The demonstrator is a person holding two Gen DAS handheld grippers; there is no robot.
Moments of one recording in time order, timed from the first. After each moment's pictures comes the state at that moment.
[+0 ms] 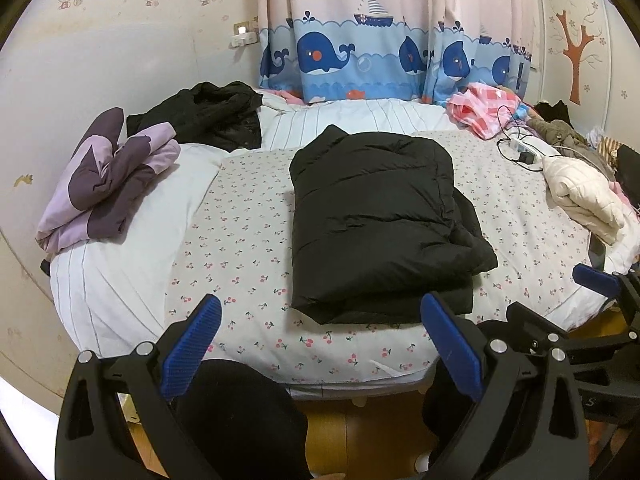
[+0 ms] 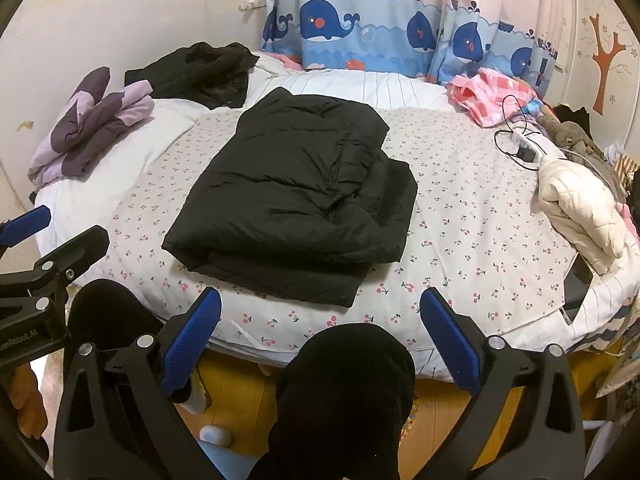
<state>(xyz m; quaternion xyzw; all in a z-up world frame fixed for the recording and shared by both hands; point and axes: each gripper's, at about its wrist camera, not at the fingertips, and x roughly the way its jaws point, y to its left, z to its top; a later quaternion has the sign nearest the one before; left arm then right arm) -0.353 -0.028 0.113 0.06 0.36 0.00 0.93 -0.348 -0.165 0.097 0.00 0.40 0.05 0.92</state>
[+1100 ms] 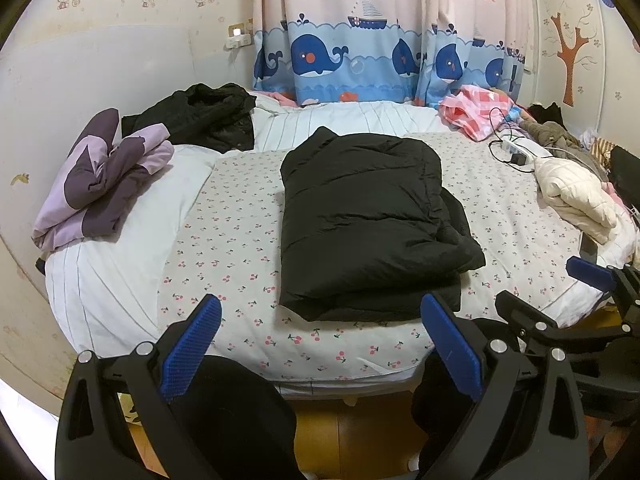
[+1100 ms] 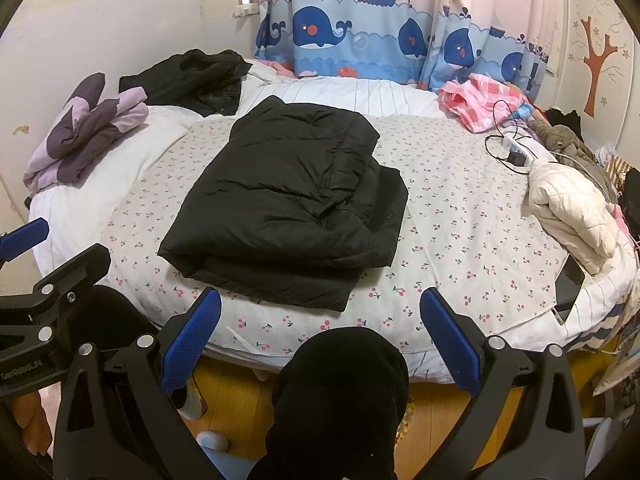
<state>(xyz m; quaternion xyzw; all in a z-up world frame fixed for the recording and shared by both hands) -0.361 -0.037 0.114 0.05 0.35 -0.01 0.93 -0.355 -0.158 0.104 0.00 0.38 0.03 0.92</state>
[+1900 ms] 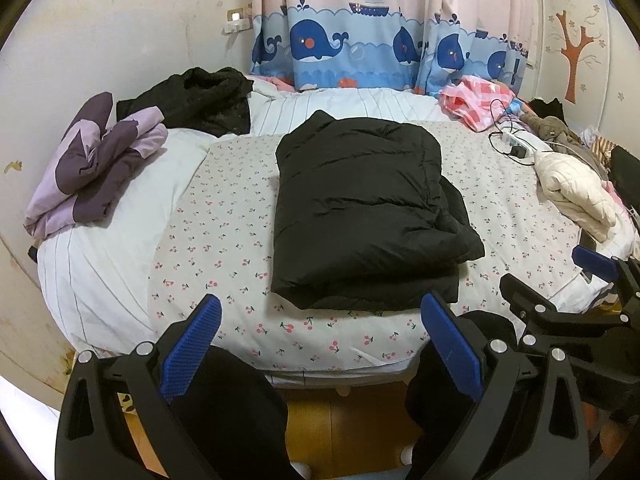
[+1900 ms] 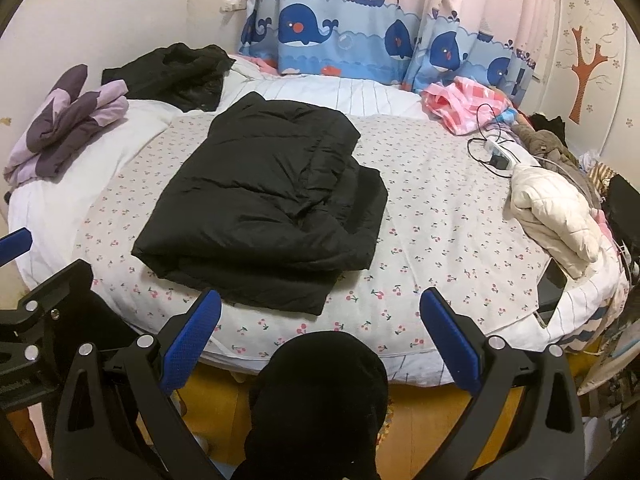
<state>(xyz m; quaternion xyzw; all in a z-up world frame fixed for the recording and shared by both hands) -0.358 -0.045 0.102 0.04 0.38 -0.01 0.92 -0.344 -0.159 0.096 -0.02 0.39 -0.01 0.92</state>
